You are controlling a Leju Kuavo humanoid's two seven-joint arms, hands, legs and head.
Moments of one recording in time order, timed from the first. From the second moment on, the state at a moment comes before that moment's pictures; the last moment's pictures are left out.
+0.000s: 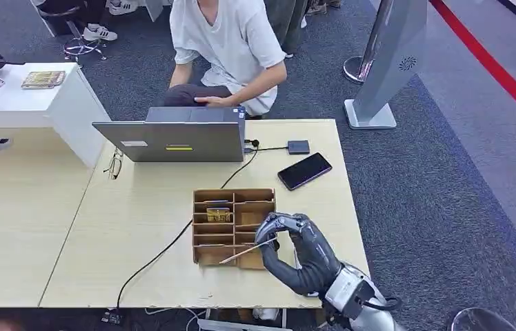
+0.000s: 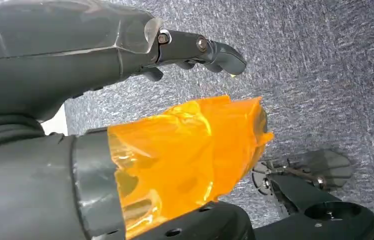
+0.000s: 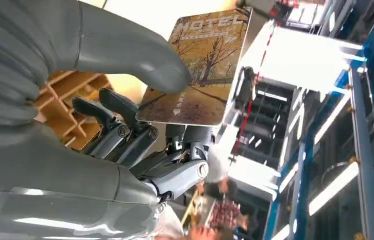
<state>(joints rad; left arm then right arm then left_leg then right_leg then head) -0.04 -0.12 0.19 -0.17 -0.53 0.32 -0.04 -0.01 -0.15 0.52 -1.79 -0.01 -0.05 -0.45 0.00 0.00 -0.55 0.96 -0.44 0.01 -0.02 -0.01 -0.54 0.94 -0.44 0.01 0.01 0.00</state>
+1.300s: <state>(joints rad) -0.04 -0.12 0.20 -0.17 -0.55 0.33 -0.04 0.10 -0.29 0.45 -1.65 -0.15 0.11 -0.34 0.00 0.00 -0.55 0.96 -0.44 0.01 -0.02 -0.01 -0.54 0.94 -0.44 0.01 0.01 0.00</state>
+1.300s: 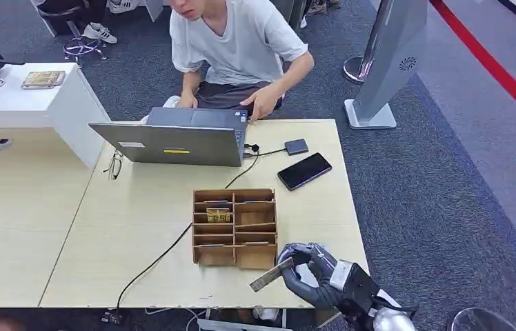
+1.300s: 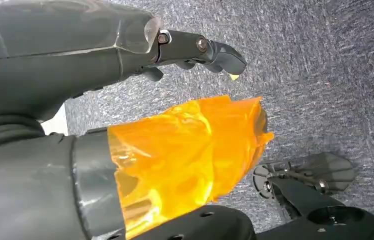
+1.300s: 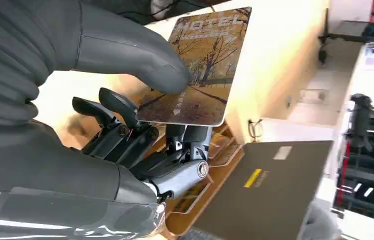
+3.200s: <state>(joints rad) -0.04 -0.12 0.21 -0.17 -0.58 0.34 -0.04 0.12 -0.43 0.43 -1.60 0.02 0.01 -0.20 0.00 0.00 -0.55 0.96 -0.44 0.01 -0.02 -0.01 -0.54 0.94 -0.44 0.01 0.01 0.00</state>
